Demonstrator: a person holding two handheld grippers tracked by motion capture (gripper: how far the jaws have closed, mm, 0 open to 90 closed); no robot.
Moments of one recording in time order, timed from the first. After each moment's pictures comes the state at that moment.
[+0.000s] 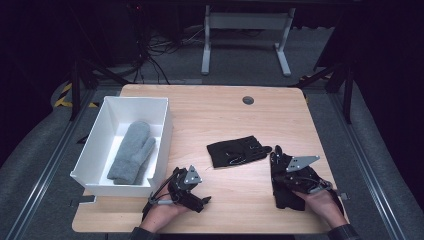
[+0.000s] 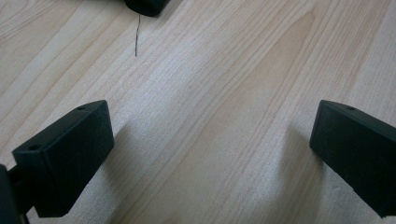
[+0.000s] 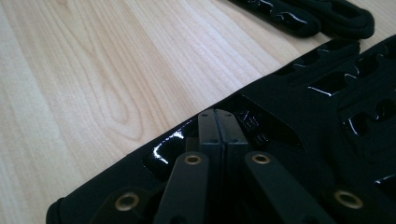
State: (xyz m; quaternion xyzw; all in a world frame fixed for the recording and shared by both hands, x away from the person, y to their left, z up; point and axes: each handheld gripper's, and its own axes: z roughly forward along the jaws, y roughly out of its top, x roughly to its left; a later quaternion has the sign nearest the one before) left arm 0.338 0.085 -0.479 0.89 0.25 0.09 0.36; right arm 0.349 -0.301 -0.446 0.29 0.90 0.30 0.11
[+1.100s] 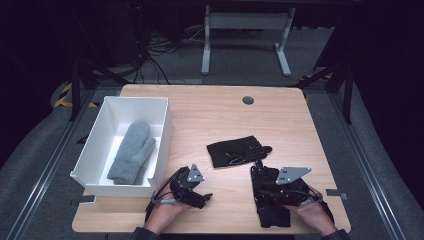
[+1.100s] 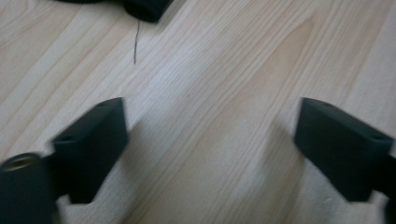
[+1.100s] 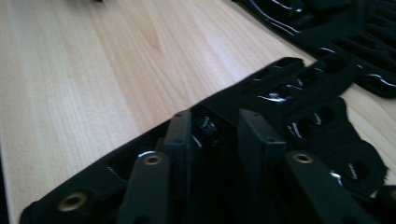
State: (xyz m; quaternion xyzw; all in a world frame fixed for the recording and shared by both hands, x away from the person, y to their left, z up) left arm 0.340 0.078 -0.470 0.90 0.26 0.09 0.35; right arm 0.317 -0.261 -0.442 0.24 0.90 0.35 0.11
